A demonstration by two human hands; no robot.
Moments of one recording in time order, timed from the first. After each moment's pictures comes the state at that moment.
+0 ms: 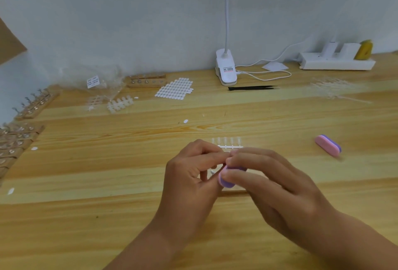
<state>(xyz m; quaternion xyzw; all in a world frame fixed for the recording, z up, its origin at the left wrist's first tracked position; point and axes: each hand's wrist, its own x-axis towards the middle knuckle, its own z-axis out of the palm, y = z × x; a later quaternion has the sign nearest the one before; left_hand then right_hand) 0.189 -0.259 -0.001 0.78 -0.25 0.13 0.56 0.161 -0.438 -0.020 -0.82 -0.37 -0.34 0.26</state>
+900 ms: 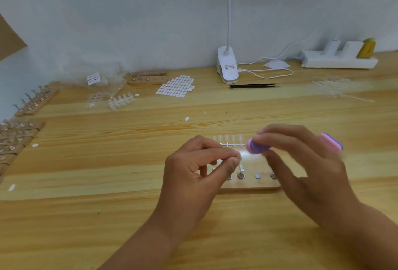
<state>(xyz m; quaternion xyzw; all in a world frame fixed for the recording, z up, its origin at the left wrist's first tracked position) 0.189 -0.259 0.002 0.77 -0.22 0.12 0.58 0.167 -0.456 -0.010 -0.84 -0.25 -0.38 0.30</state>
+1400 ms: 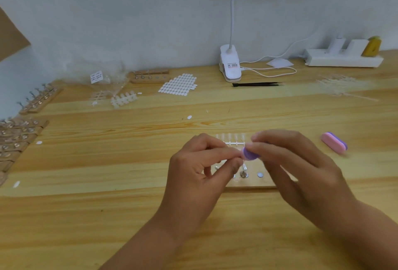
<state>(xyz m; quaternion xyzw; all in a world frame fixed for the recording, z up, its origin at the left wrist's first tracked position) 0.188 -0.260 0.003 0.78 -0.24 0.14 0.56 0.166 -0.455 -0.014 -0.84 -0.30 -0.37 0.25</state>
